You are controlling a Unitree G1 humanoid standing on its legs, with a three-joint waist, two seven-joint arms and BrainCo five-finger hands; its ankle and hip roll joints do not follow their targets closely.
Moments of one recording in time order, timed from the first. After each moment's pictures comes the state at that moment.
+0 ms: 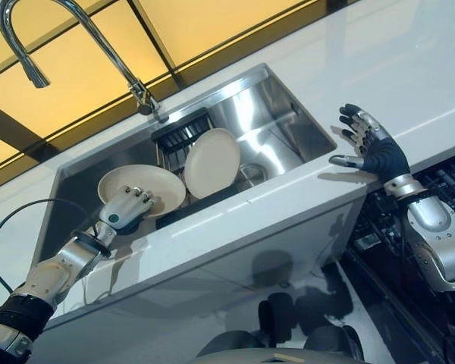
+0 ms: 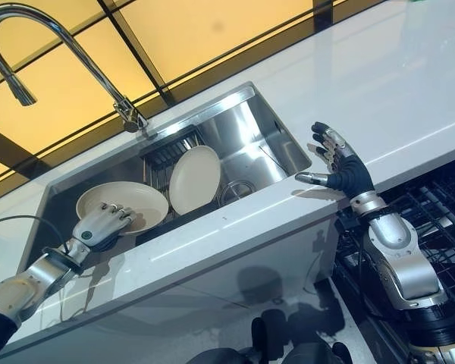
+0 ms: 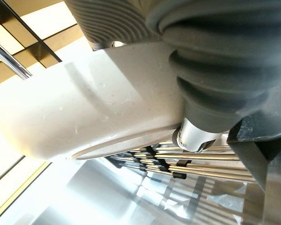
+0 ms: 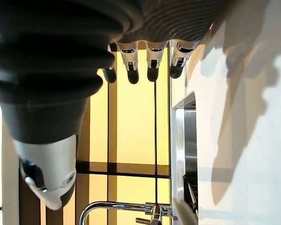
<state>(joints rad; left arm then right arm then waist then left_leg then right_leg) -0.10 0.97 -0.33 0.27 1.16 -0.20 0.47 -0.15 -0.76 0.00 -0.23 0.48 0.01 0.06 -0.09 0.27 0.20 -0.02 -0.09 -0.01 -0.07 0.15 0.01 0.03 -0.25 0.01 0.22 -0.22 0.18</state>
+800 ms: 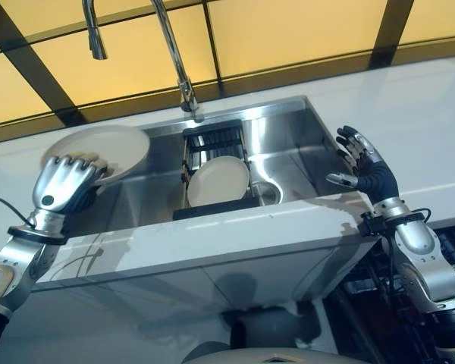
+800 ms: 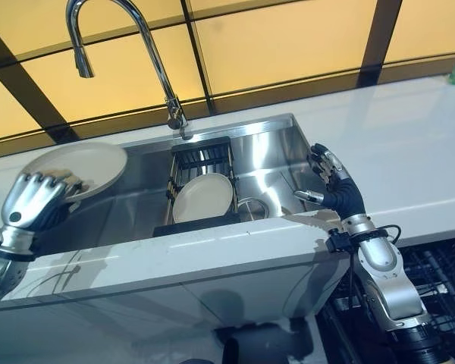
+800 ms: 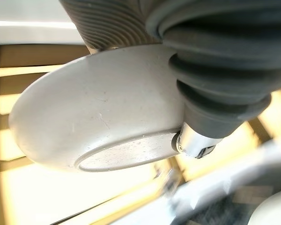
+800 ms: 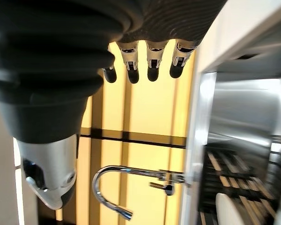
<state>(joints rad) -0.01 1.00 -0.02 0.03 0.72 -0.30 0.62 -0.08 -0.64 0.06 -0.25 0.43 -0.11 0.00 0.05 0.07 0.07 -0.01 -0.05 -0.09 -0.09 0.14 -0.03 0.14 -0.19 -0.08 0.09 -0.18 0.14</state>
